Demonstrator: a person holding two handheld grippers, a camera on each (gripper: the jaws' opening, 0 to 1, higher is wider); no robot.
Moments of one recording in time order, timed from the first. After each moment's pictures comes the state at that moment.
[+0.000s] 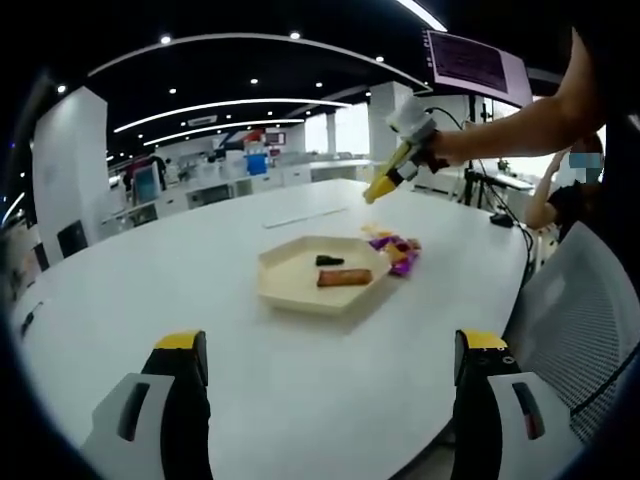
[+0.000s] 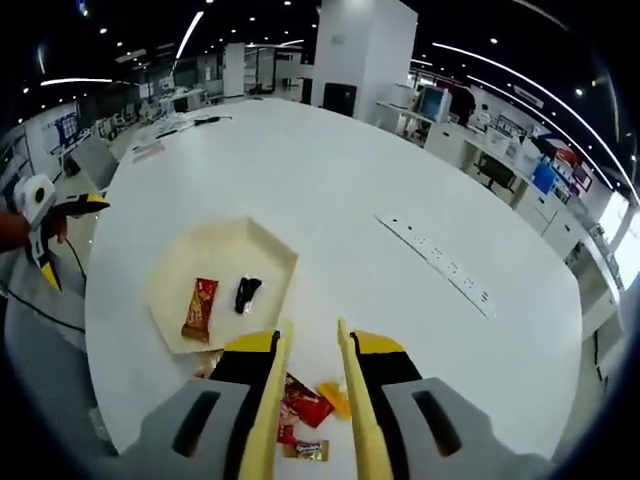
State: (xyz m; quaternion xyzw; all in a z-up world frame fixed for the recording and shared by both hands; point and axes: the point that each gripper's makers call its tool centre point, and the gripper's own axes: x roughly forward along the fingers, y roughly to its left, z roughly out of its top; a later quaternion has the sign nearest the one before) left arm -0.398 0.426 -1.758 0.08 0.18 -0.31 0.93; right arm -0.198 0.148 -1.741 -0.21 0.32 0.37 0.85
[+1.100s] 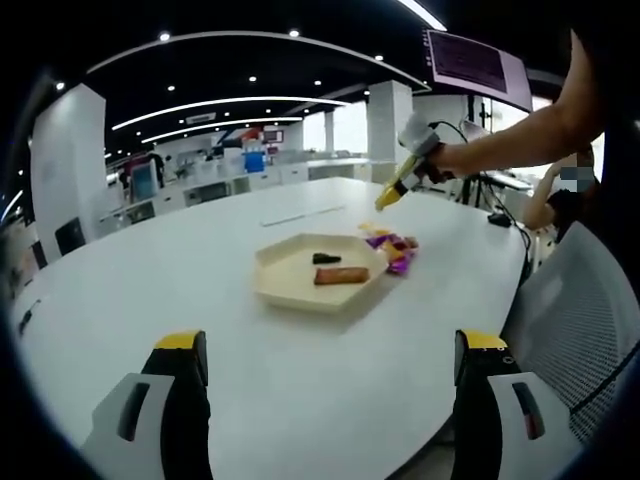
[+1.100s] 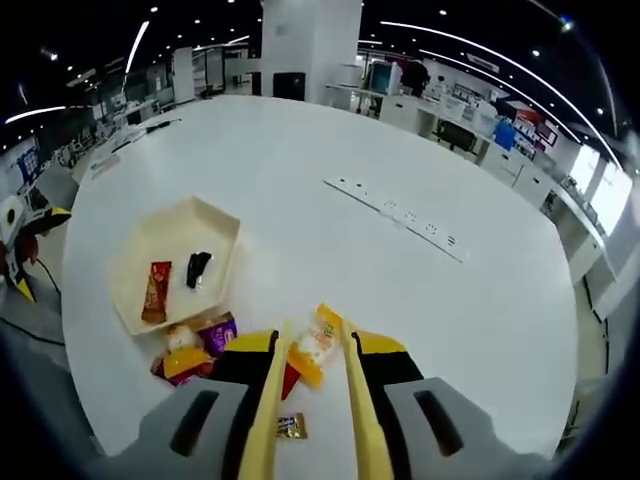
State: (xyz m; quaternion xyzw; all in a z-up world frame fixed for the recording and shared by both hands) left arm -0.399 0.425 -1.760 0.08 0.18 -0.31 0.93; right arm -0.191 0.106 -1.776 -0.17 0.36 0.28 0.87
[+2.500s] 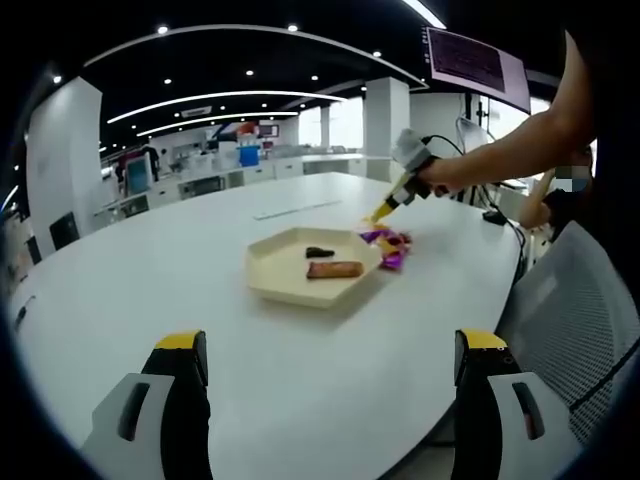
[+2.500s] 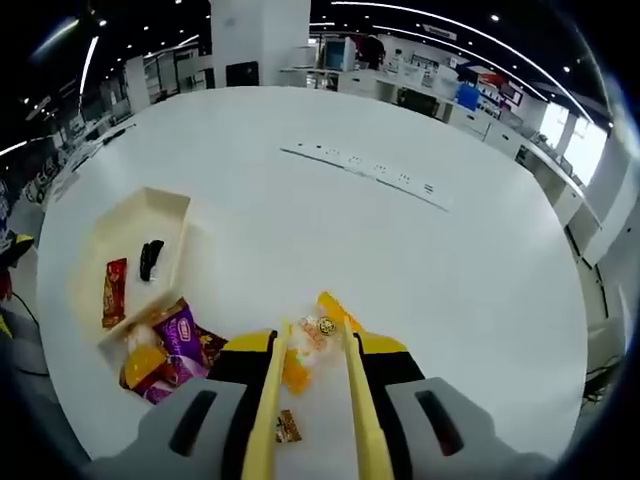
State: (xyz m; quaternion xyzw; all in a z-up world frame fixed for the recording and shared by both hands) left arm -0.401 0.420 -1.765 0.07 0.19 -0.33 0.92; right arm -0.184 0.077 -1.819 -0.12 0.40 0.20 0.89
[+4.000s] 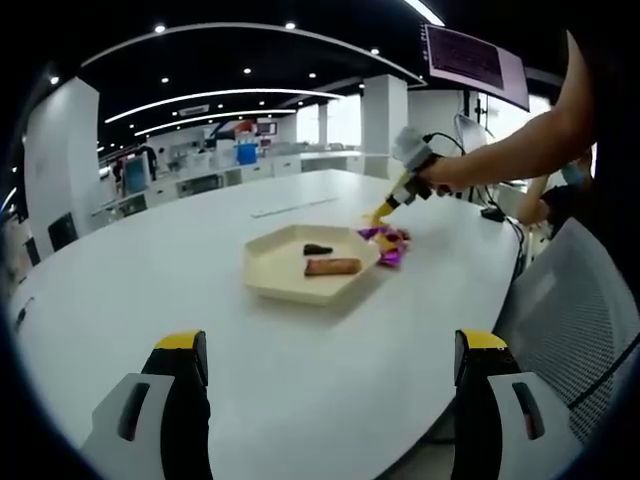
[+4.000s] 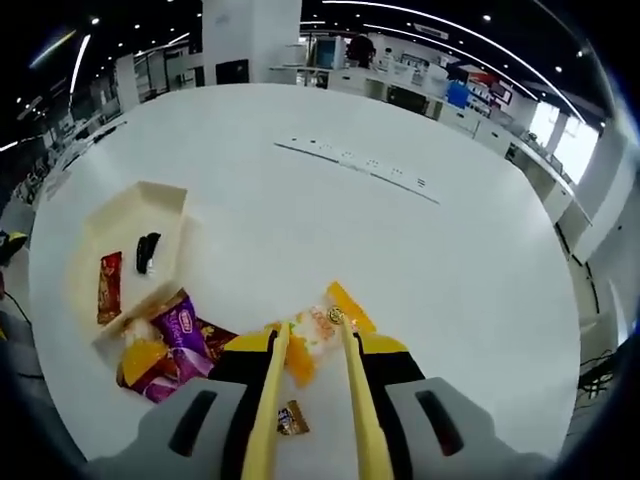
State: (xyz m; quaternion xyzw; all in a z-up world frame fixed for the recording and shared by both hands) left arm -0.403 0.419 -1.769 0.08 0.20 -0.33 0.92; right arm -0.192 0.081 -1.821 -0.14 0.40 0.18 0.89
